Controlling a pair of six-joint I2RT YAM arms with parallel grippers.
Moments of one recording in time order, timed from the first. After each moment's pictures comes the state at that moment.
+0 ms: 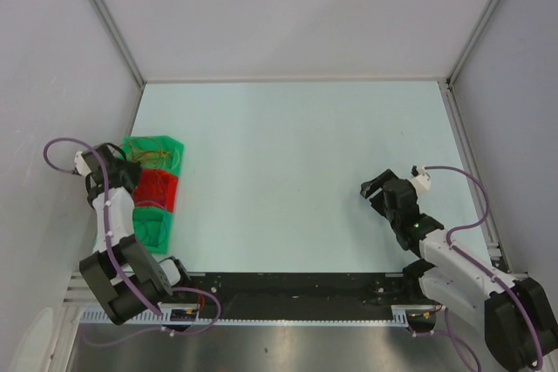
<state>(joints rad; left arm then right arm) 0.54 1.16 0.73 -0.29 0.02 -0.86 0.43 0.87 0.29 -0.03 0.35 1.02</state>
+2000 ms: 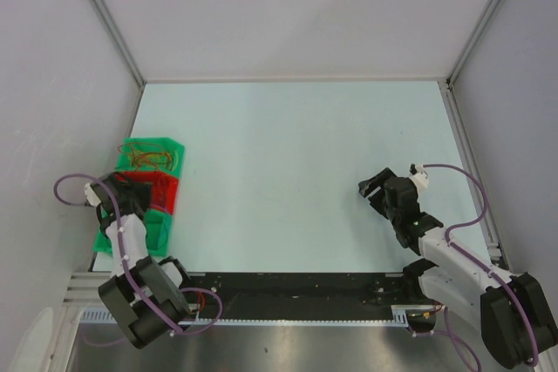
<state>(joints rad) 0.62 1.00 0.46 -0.20 0.14 -0.97 0.40 0.91 0.29 0.02 0.27 1.01</state>
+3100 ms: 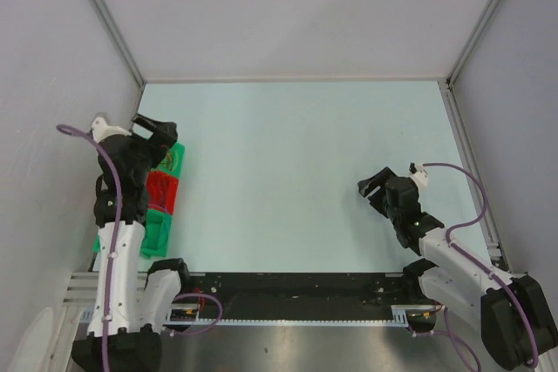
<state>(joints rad) 0.18 0.78 0.87 -0.38 0.01 -0.75 0.39 0.90 0.29 0.03 0.25 0.99</state>
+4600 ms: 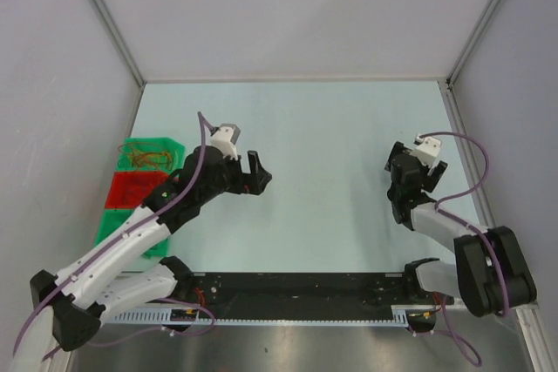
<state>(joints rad) -0.69 0.93 0.81 -0.38 -0.07 -0.48 0.26 1.18 0.40 0.44 0.77 0.27</state>
